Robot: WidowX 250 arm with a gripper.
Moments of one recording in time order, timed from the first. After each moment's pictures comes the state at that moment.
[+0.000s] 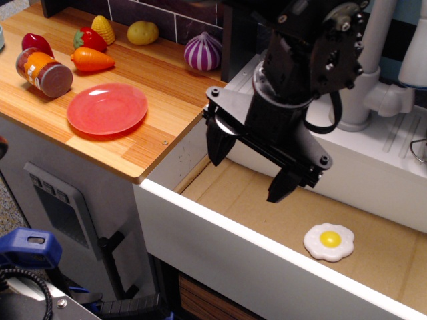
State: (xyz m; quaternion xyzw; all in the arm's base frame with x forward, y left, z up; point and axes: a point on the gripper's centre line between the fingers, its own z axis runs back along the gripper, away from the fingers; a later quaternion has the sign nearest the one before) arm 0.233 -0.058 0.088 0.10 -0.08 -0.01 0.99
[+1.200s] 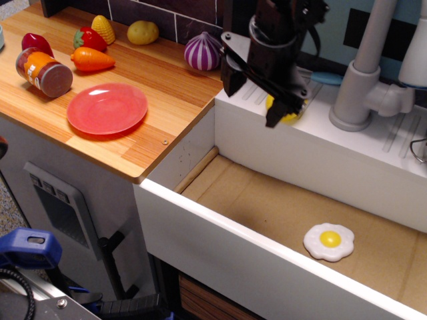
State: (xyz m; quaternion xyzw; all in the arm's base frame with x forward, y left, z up) arm 0.342 -0.006 0.071 0.11 -0.15 -0.08 0.98
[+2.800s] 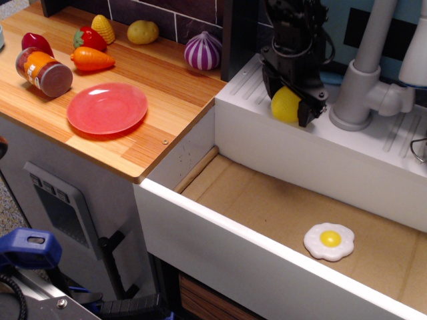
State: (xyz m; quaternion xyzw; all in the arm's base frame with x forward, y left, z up) arm 0.420 -0.011 0.016 0.02 -0.19 -0.18 0.97
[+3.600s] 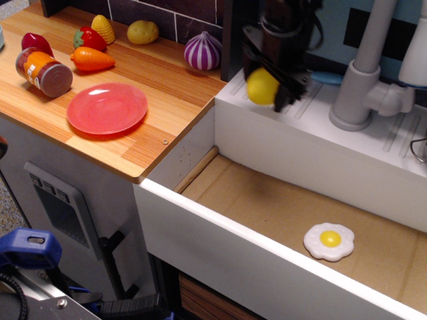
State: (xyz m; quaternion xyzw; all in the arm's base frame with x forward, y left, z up) arm 0.385 0.029 0.053 0.10 -0.12 -0.16 0.98
